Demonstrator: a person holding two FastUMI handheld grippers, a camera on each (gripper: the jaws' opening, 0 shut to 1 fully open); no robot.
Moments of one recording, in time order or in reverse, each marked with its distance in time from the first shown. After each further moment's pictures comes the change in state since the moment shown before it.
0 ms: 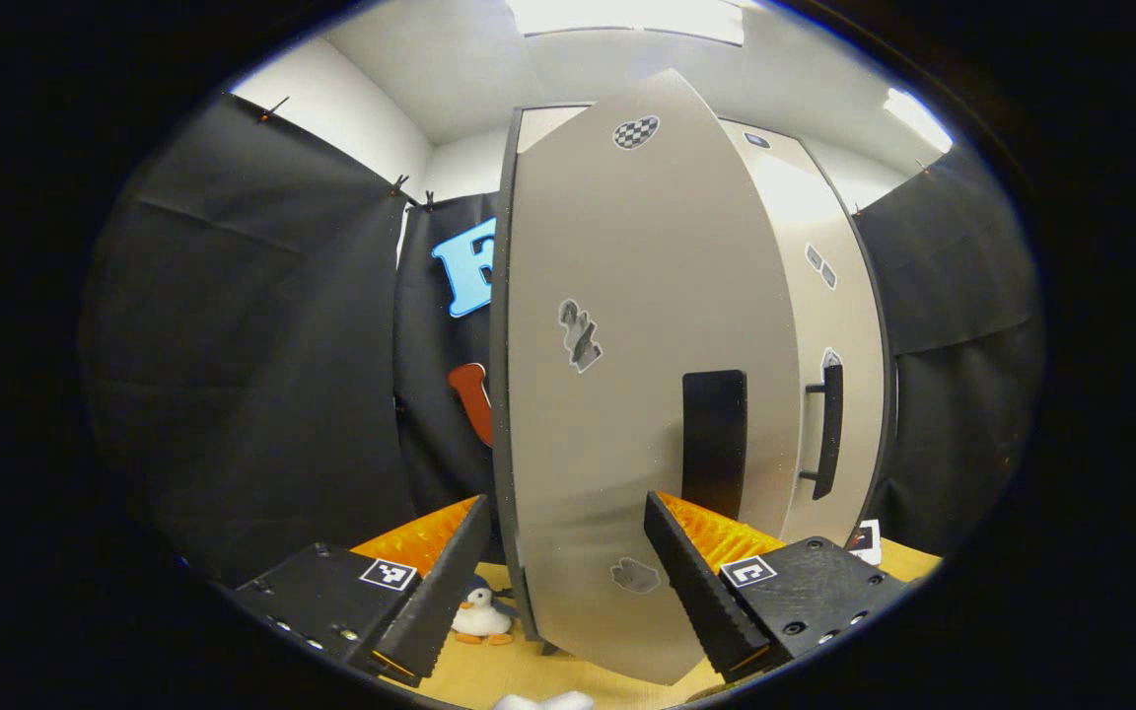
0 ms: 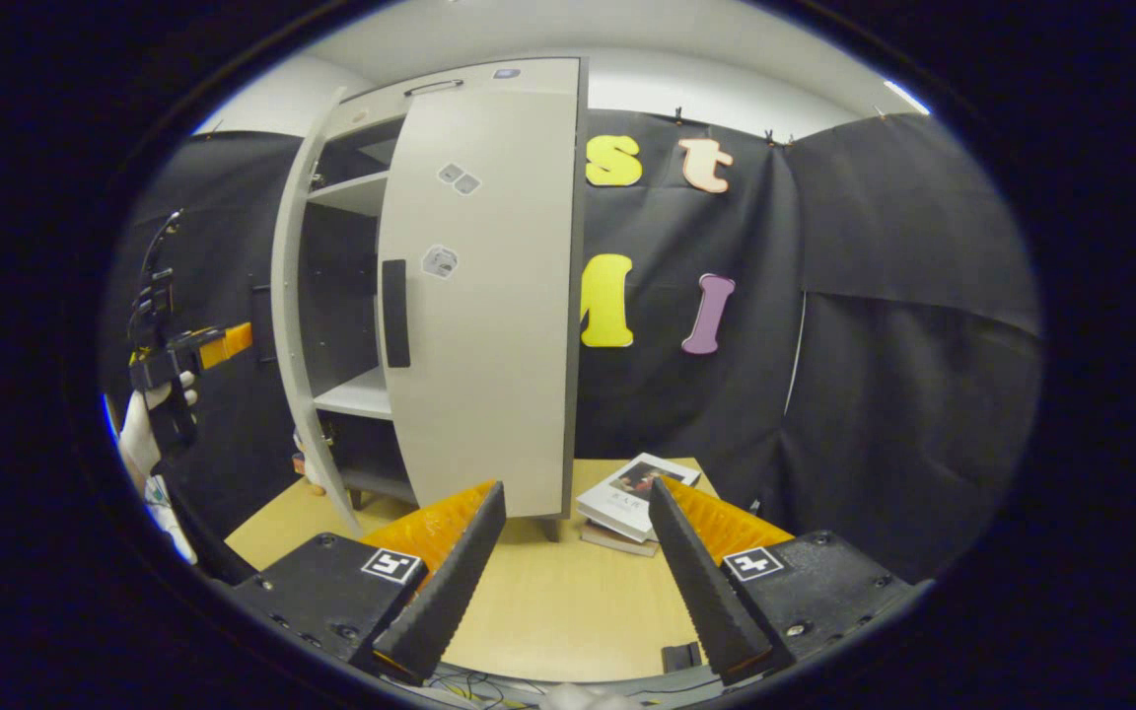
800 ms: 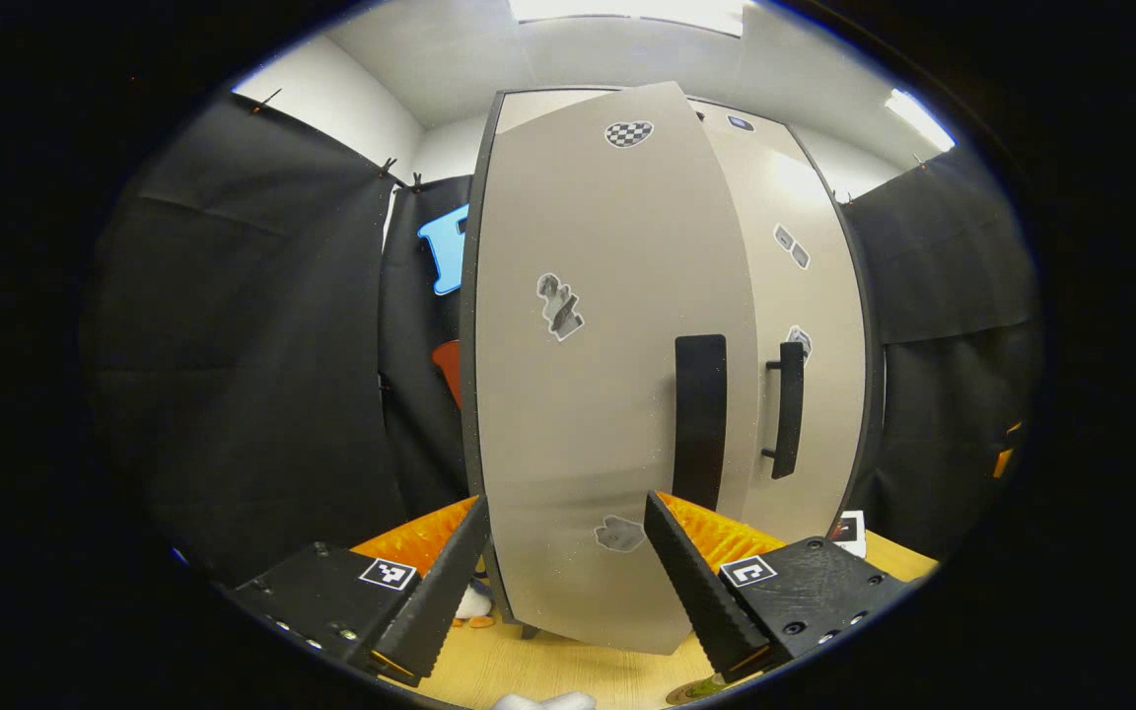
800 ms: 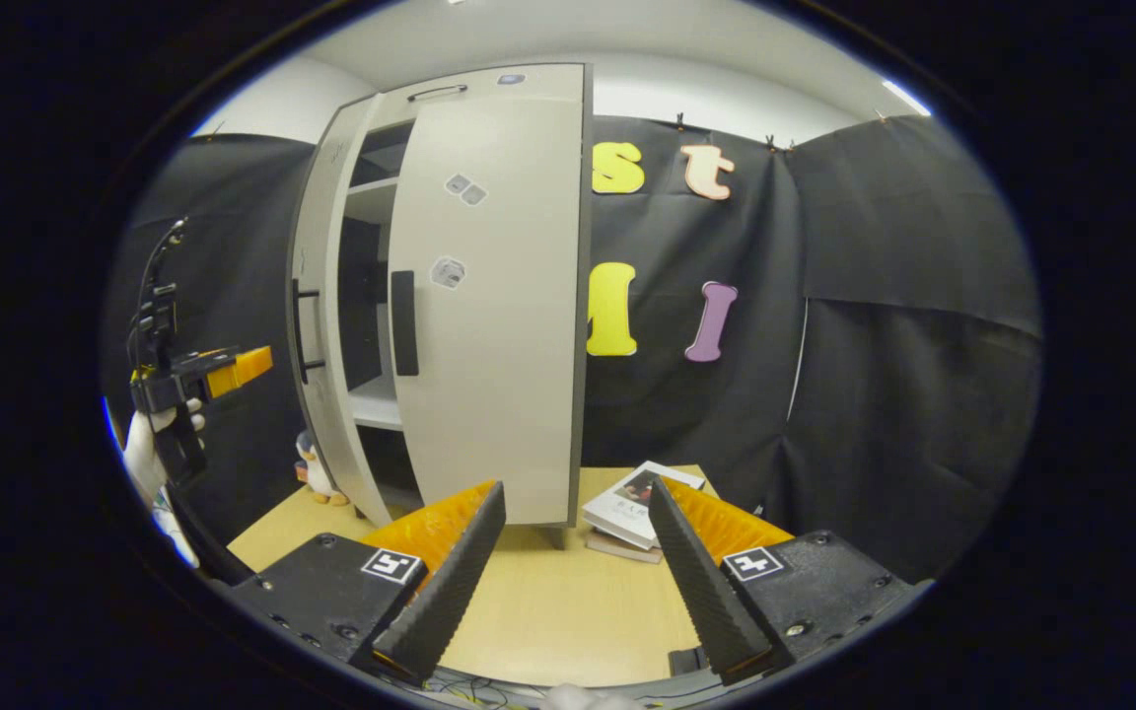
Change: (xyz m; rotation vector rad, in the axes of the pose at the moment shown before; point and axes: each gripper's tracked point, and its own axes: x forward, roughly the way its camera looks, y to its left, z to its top) left arm -0.015 -0.024 -0.015 -0.009 0.060 -0.026; right arm 0.001 0.018 0.007 -0.003 -0.022 0.019
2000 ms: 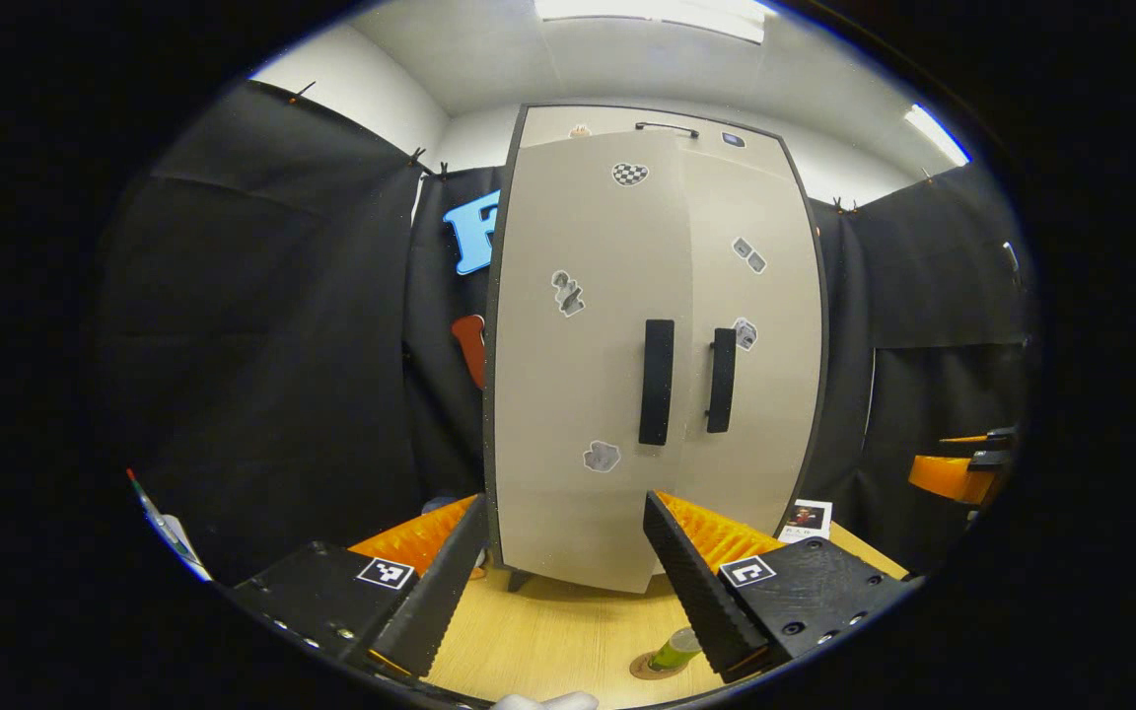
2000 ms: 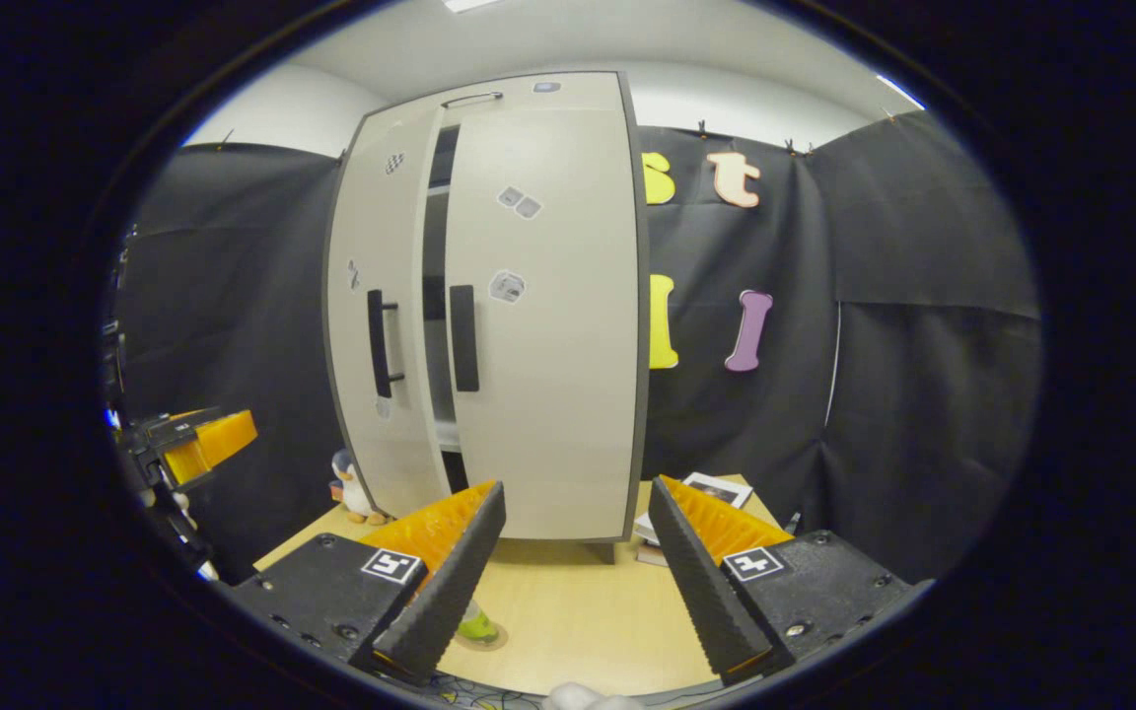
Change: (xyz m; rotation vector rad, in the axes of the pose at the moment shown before) left arm -0.111 -0.022 -0.022 -0.059 0.063 0.045; right arm 0.009 0.063 0.001 0.021 -0.043 0.082
